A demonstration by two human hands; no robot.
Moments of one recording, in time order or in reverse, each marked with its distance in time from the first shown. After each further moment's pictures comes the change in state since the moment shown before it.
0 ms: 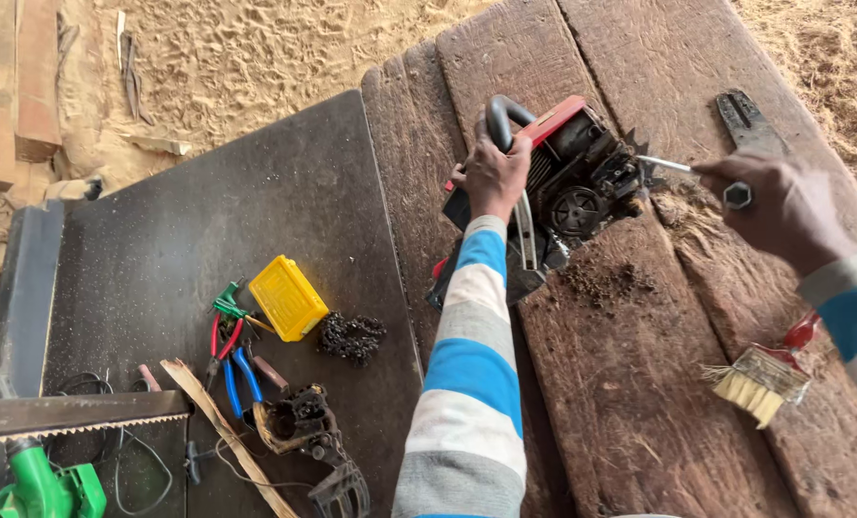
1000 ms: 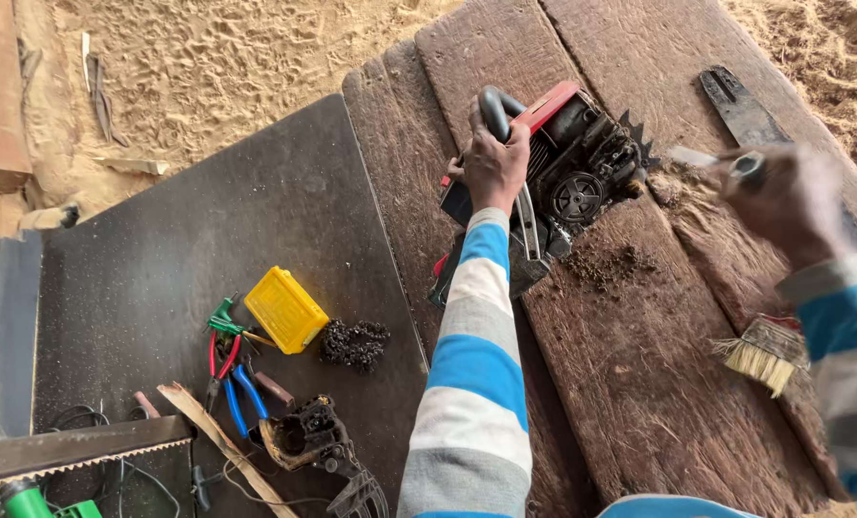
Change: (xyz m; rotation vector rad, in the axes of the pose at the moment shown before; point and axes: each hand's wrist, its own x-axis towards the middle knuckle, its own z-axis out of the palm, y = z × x) left_hand -0.002 -0.003 0.004 -0.118 -0.074 -0.003; right_hand -0.014 -0.054 -0.023 0.186 -0.025 0.432
